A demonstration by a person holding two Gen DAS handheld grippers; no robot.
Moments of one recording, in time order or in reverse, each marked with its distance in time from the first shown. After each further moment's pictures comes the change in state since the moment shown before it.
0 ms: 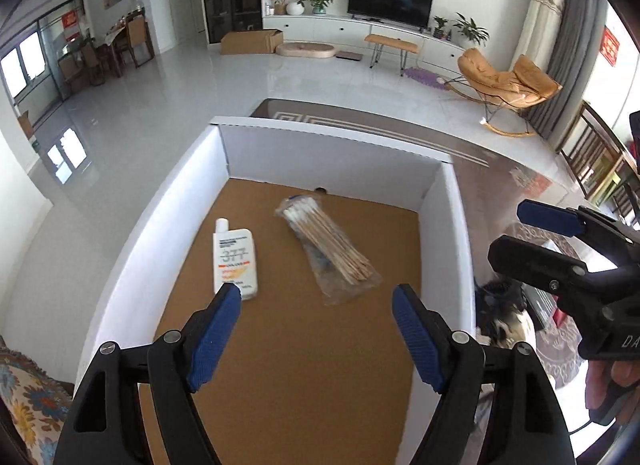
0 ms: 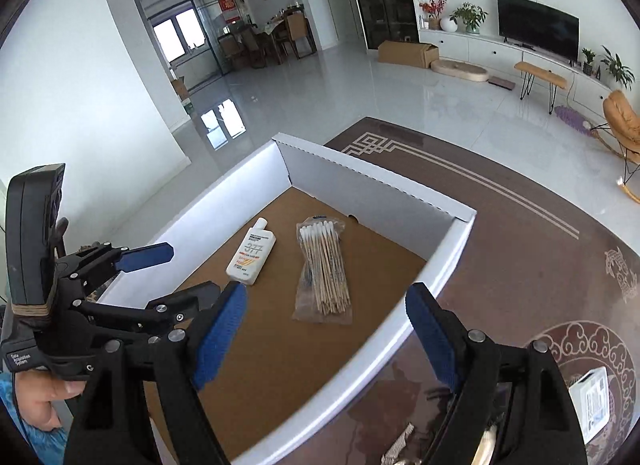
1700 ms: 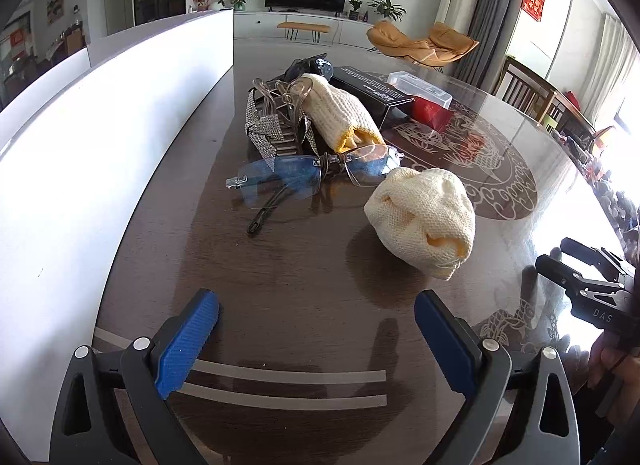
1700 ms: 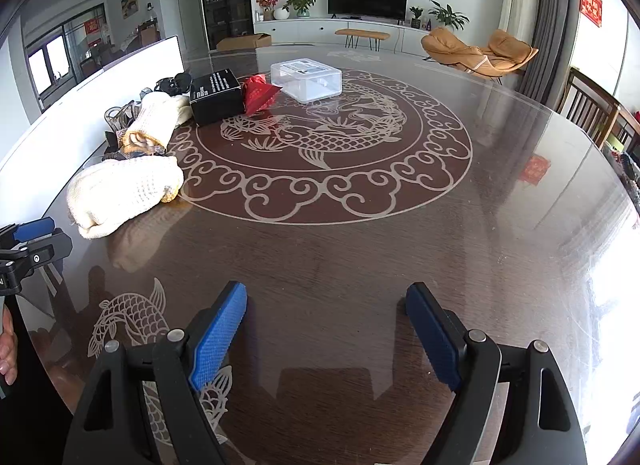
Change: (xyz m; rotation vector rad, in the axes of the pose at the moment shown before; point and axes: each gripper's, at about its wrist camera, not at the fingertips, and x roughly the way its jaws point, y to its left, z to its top) left arm 0.052 -0.174 -0.211 0.082 -0.023 -0.161; right arm -0.150 -0.144 -0.366 0.228 0.013 -0.530
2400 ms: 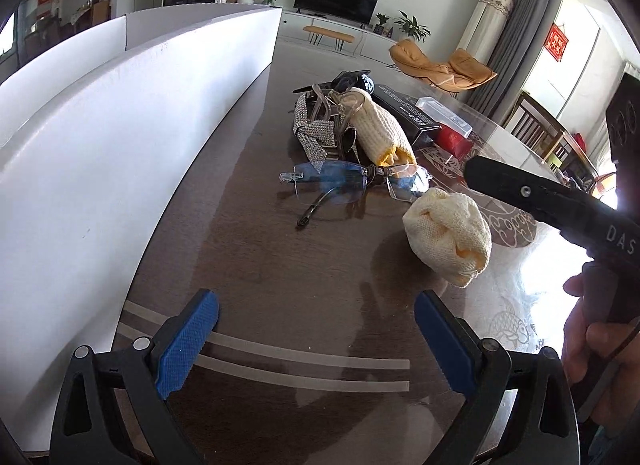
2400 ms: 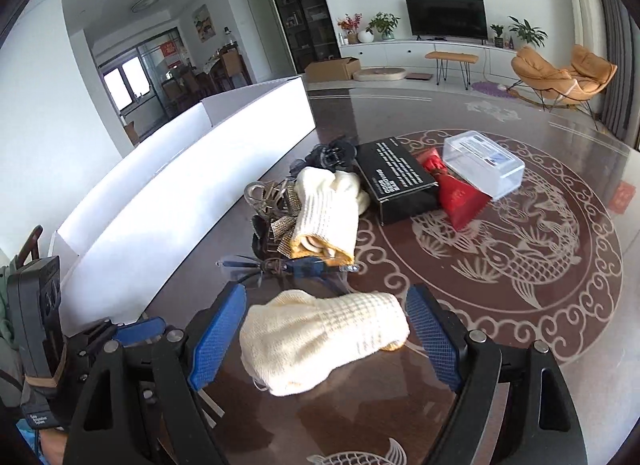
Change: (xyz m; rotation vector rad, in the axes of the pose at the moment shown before) left arm -0.016 0.032 -0.009 -0.136 -0.023 -0.031; right arm 0.018 0.134 0.095 -0.130 -0.047 0.324
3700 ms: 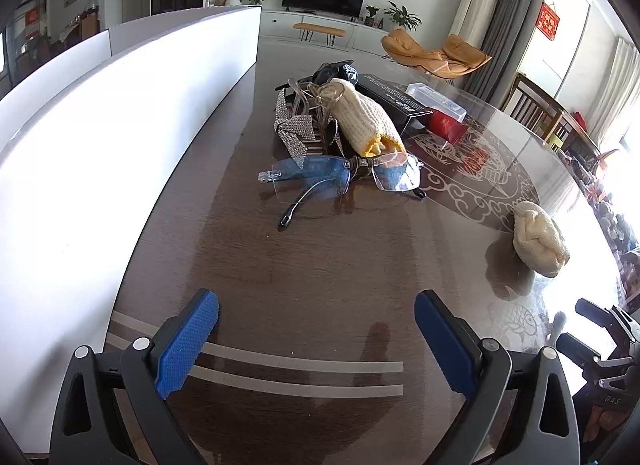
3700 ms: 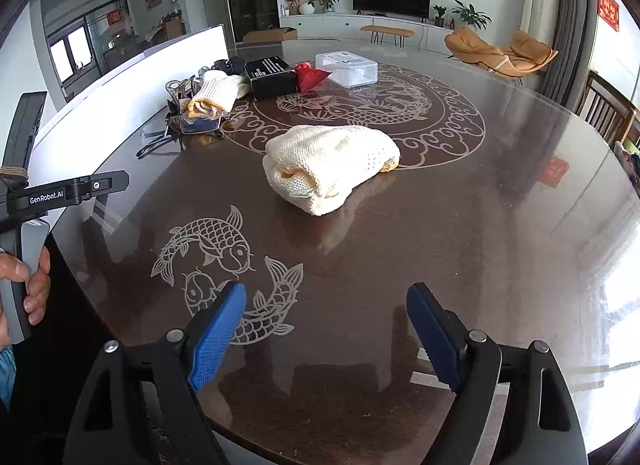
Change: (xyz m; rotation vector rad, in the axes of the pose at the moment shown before) left arm 0.008 -0.012 0.002 0.061 0.011 0.021; right arm -0.101 -0.066 -0.147 0.098 0.072 -0.237
